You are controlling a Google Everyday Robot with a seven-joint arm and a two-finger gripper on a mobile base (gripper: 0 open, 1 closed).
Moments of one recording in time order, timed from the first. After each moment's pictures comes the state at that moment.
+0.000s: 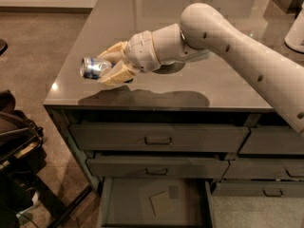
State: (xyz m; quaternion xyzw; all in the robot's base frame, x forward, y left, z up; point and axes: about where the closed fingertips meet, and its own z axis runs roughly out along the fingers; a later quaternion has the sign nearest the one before) arm 0.586 0.111 0.909 -0.68 0.45 0.30 0.49
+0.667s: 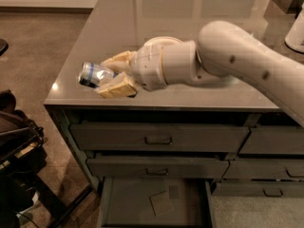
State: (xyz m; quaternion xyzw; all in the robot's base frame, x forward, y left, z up) arm 0.526 0.096 0.929 -0.62 0.51 0.28 0.53
